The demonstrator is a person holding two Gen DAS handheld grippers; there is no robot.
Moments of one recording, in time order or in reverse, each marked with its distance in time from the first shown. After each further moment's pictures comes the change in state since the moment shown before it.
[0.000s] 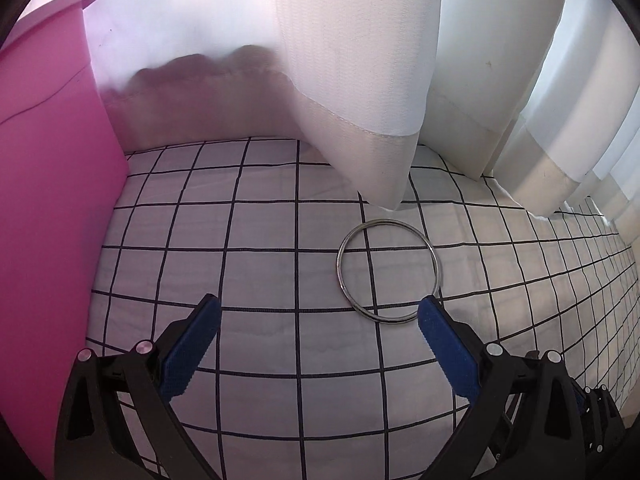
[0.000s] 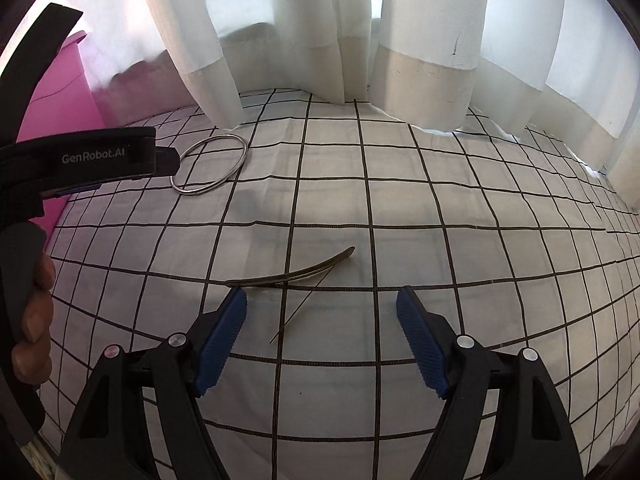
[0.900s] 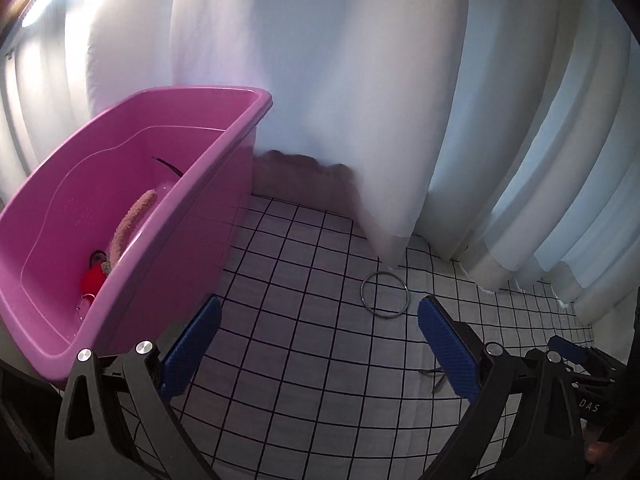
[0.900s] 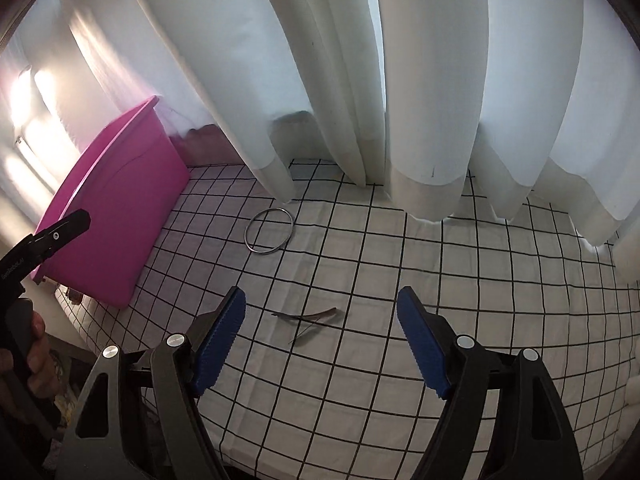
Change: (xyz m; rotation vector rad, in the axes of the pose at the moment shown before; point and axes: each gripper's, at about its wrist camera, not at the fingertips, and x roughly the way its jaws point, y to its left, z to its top) left arm -0.175 0.029 -0.023 -0.236 -0.198 0.070; right arm -0.098 -0.062 0.075 -0.082 0.081 0.265
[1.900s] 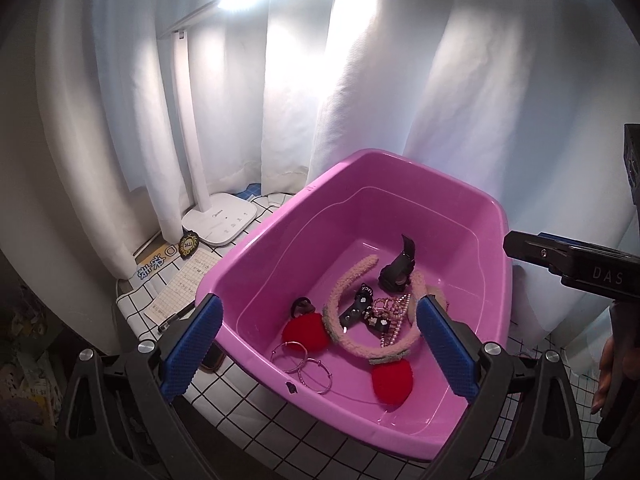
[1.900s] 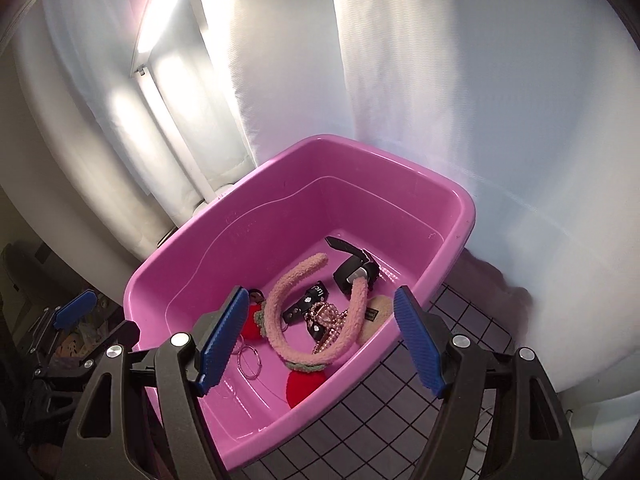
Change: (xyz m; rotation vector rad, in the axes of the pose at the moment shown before) left arm -0.108 0.202 0.039 -0.240 -0.140 0.348; right arm 0.030 0.316 0.156 -0.486 -0.018 0.332
